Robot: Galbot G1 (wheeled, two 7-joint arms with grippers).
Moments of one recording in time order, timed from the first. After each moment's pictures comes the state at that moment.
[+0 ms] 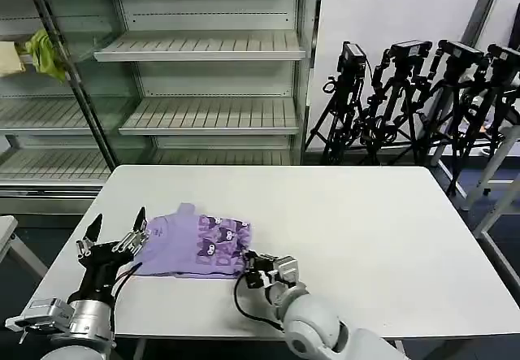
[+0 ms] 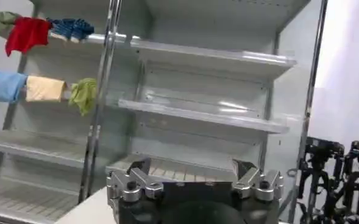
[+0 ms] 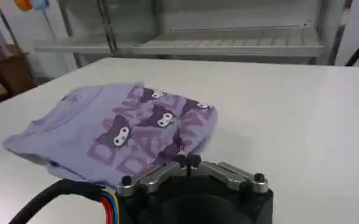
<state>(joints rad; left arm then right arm) 1.50 -1.41 -0.71 -2.37 -0.40 0.32 -0.12 -0.83 1.10 -0.30 1.97 0.81 -0.54 0.53</state>
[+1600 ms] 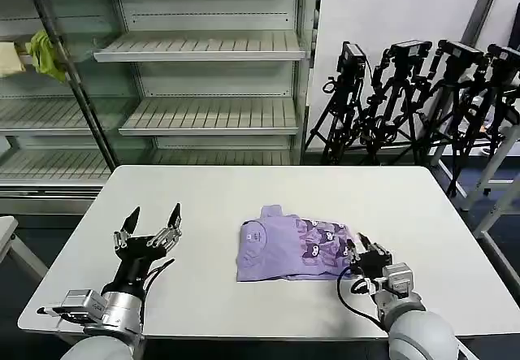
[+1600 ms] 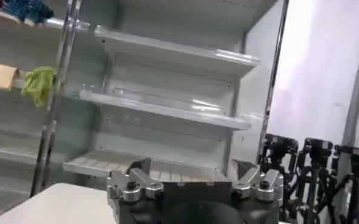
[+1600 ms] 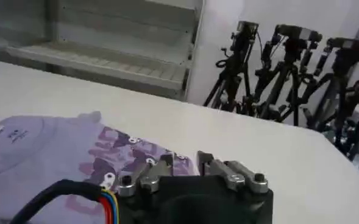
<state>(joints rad) 1.45 -1.38 -0.57 -2.34 -0.39 0.32 -0.11 -1.24 0.80 0.21 2.22 0.66 -0.52 0.54</state>
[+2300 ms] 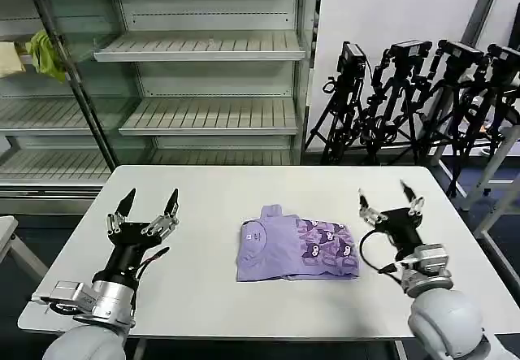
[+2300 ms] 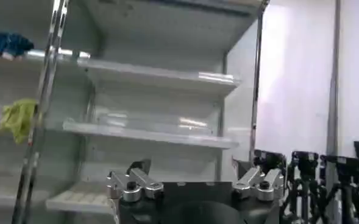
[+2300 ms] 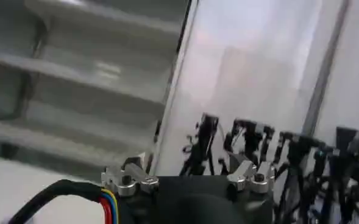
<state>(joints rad) 1.40 -1.30 -0.59 -2.35 -0.40 0.26 -0.09 -1.23 0.89 0.44 2.20 0.39 -0.30 0.34</state>
